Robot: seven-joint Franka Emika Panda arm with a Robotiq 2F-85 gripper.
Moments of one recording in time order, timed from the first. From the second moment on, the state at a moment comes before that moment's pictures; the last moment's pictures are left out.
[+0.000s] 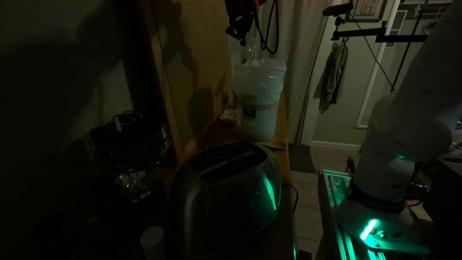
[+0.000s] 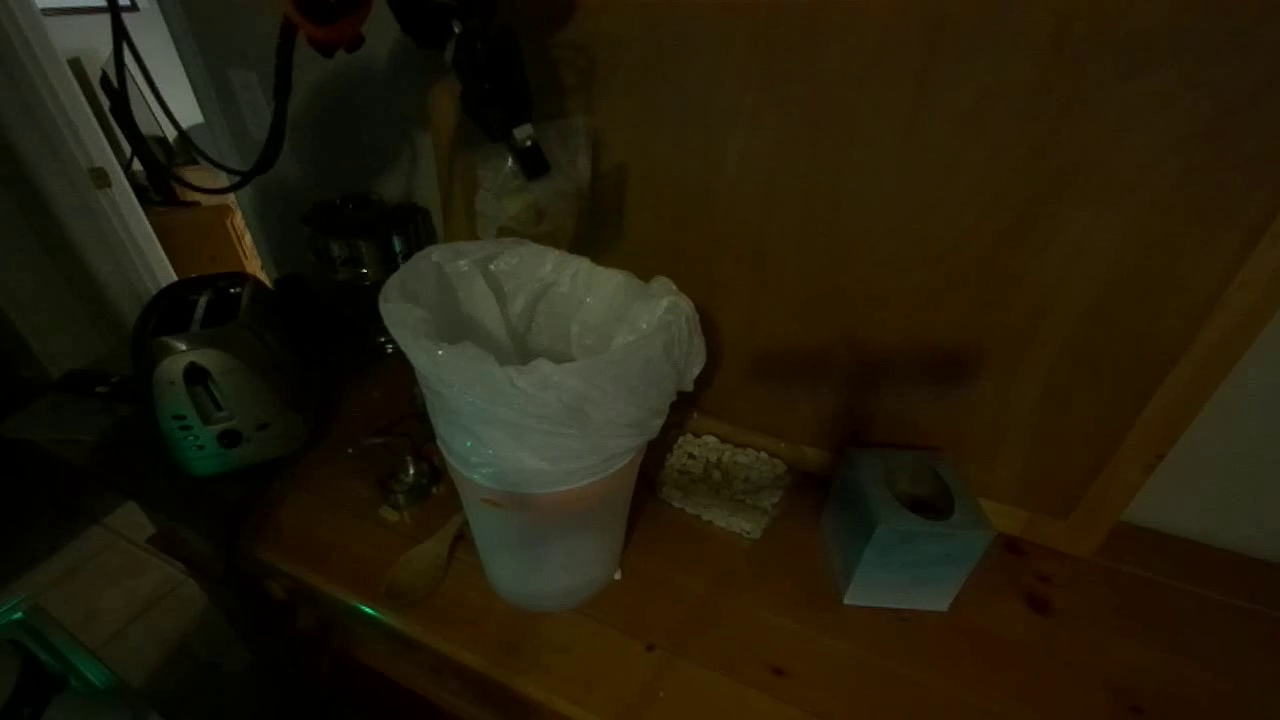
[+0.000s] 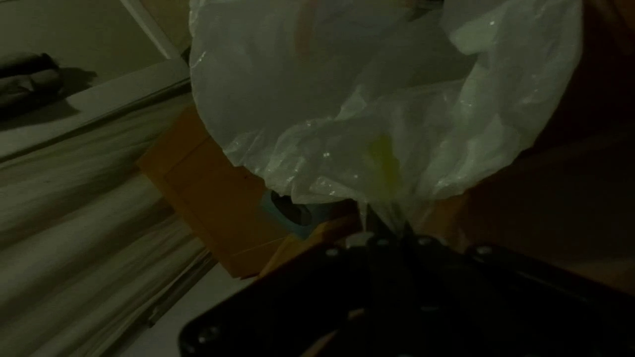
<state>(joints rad) -0.21 -0.23 -0.07 -1.86 -0.64 1.74 0.39</state>
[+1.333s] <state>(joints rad) -0.21 -0.21 -0.14 -1.85 -0.72 1.68 0.38</state>
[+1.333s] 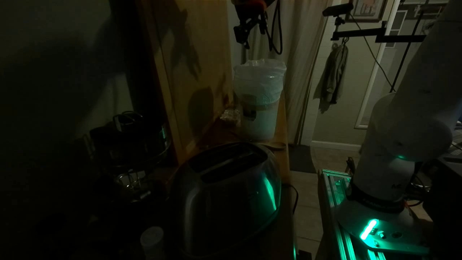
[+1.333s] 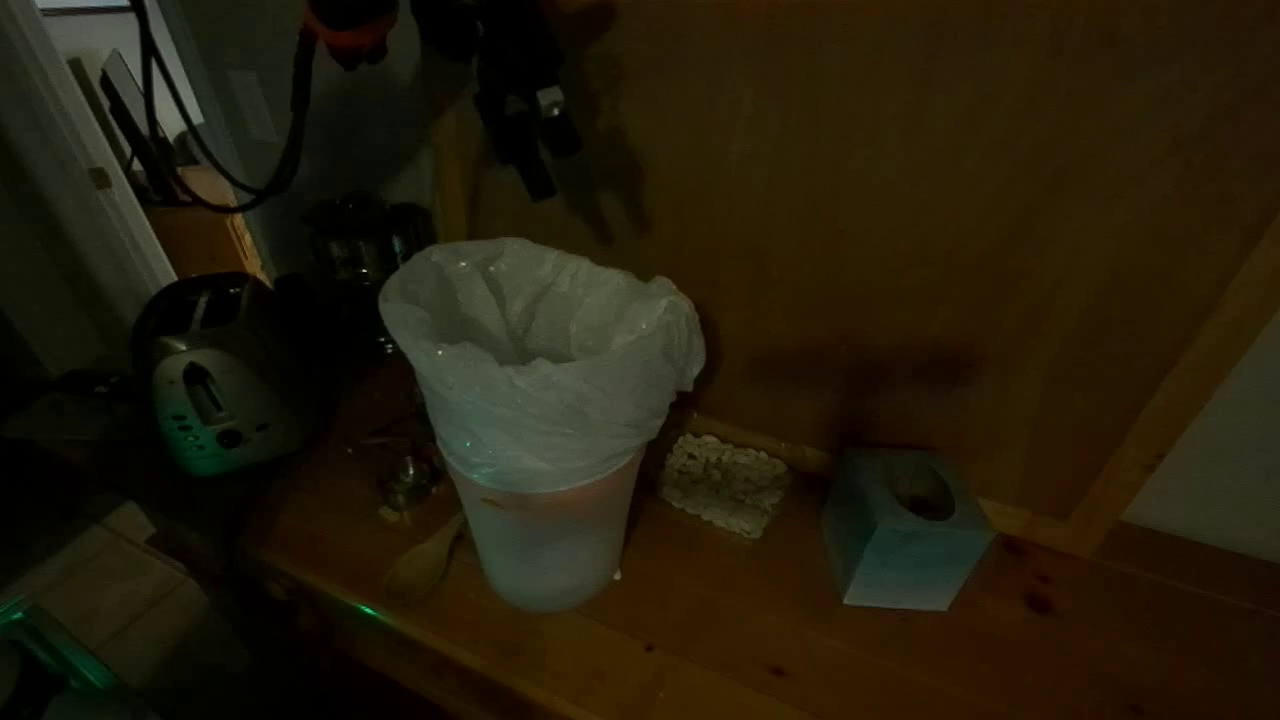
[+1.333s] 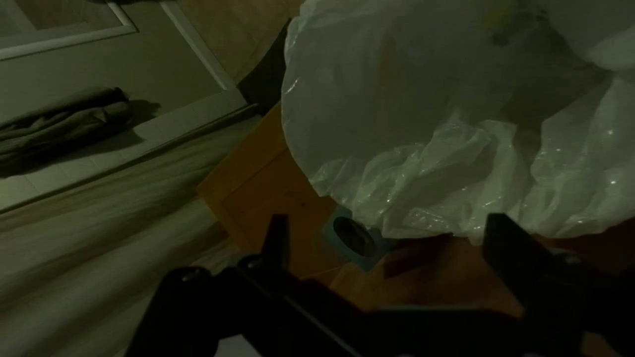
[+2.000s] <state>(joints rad) -0.21 -0.22 -0.21 -1.59 -0.44 1.49 0.07</state>
